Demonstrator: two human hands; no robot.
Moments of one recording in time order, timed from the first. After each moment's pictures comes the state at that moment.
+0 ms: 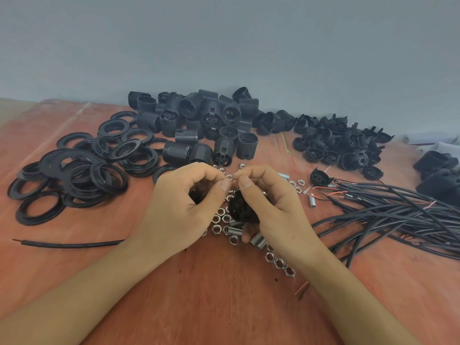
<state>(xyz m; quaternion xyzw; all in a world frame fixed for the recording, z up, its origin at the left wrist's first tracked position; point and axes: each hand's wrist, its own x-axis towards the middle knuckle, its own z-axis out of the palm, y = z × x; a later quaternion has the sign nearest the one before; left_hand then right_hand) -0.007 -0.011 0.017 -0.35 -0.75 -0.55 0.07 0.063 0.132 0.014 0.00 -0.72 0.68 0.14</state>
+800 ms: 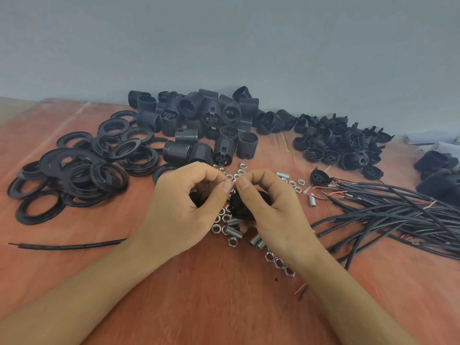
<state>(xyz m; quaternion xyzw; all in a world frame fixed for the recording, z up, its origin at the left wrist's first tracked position) -0.008 -0.011 0.014 -0.37 -0.74 -0.55 0.09 0.061 0.130 0.009 -0.02 -0.74 0.65 0.16</state>
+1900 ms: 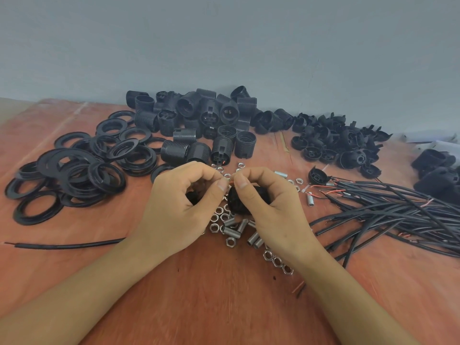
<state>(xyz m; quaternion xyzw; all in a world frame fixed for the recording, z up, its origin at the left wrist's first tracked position) -0.008 -0.011 0.014 -0.36 -0.74 -0.56 0.09 0.059 0.132 0.009 -0.01 -0.73 0.65 0.19</state>
